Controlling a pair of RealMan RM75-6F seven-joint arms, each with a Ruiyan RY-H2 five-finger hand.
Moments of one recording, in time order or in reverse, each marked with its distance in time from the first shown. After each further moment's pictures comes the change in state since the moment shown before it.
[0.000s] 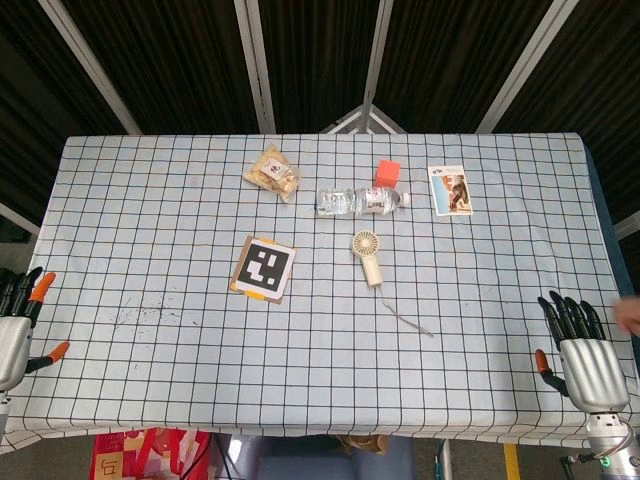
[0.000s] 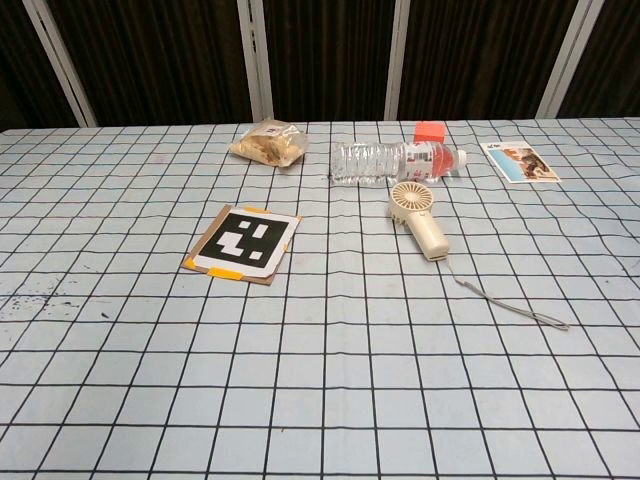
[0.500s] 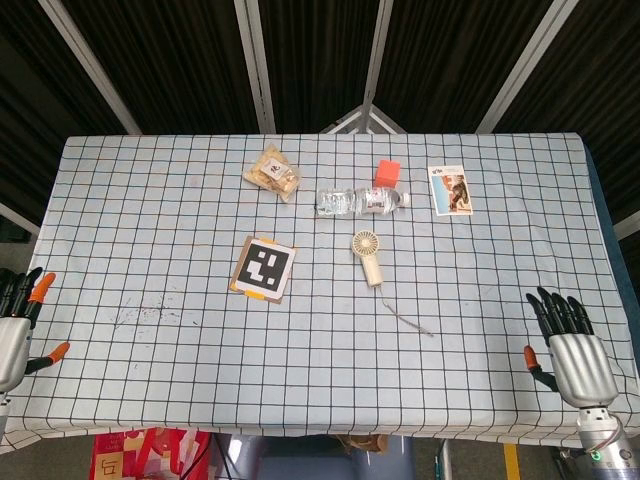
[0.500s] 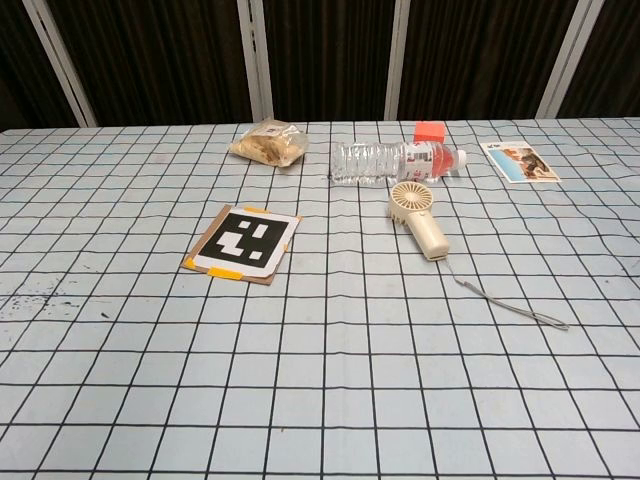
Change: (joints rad) left arm 0.003 0.003 0.001 -0.004 0.007 0.008 -0.009; right arm 0.029 -0.004 0.012 -0.038 -0.001 -0.035 0.005
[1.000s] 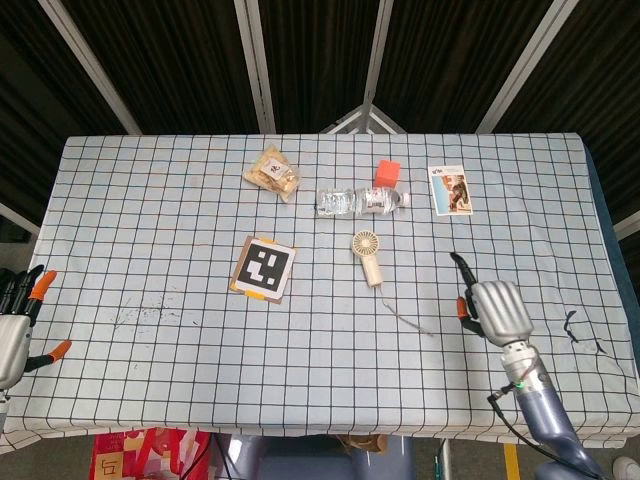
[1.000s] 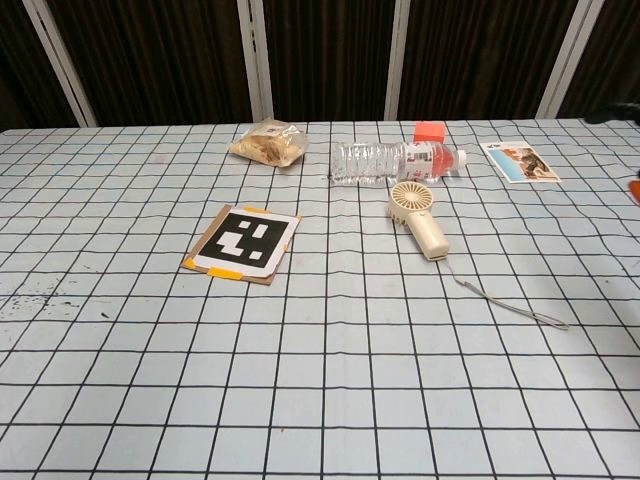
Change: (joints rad) left arm -0.009 0.013 -0.002 0.000 0.005 -0.014 -0.044; right arm 0.277 -0.149 0.170 -0.063 0.277 -0.305 -0.188
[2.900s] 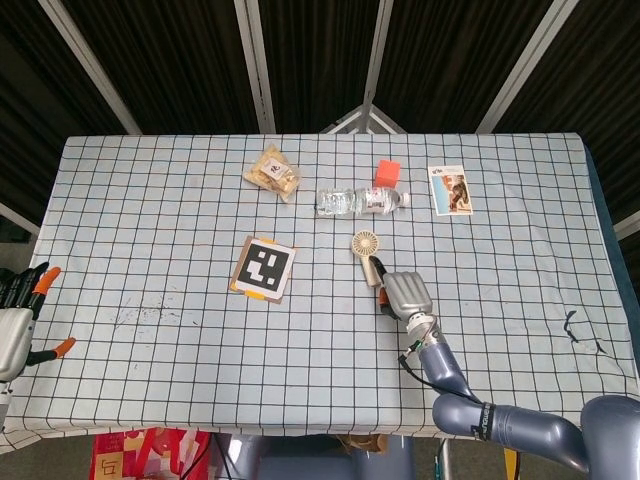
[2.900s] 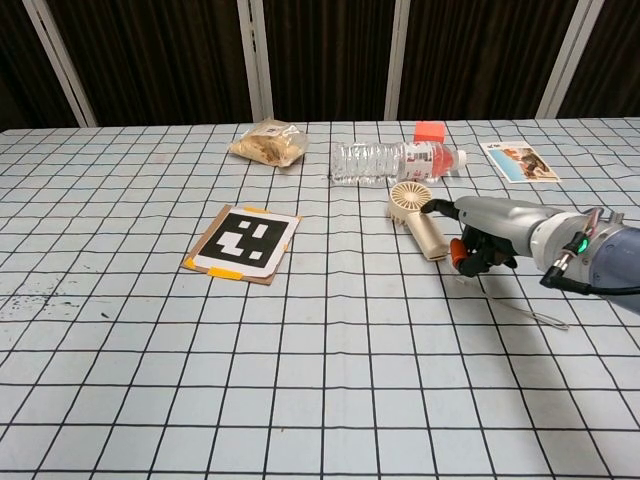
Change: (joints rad) left arm -0.031 0.027 -0.008 -0.021 -0.051 -0.075 -0.059; right arm 0.358 -0.405 0.019 0.319 0.492 -0.189 -0.210
